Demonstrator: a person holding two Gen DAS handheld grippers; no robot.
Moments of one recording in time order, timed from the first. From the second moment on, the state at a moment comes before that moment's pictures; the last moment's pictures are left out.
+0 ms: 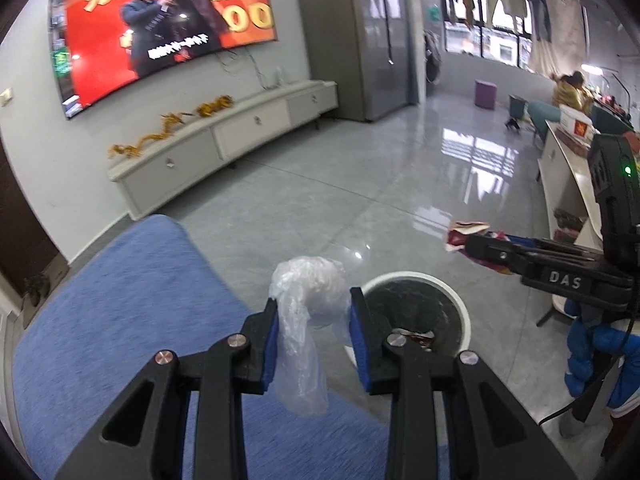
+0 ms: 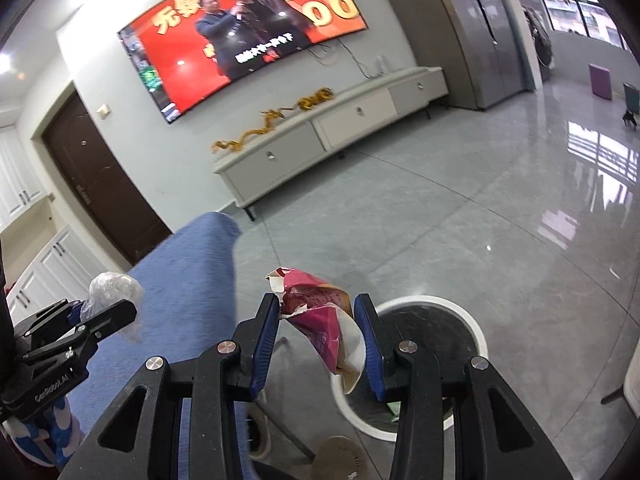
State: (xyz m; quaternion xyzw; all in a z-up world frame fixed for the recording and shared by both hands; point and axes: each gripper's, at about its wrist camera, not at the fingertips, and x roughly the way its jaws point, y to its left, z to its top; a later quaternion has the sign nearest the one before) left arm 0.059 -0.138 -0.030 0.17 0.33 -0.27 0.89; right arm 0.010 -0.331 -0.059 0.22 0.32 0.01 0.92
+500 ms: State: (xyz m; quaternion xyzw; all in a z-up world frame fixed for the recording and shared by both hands) left arm 0.111 -0.228 -0.111 0.19 0.42 -0.32 0.83; right arm 0.042 -0.366 -0.135 0.26 0.39 -0.05 0.88
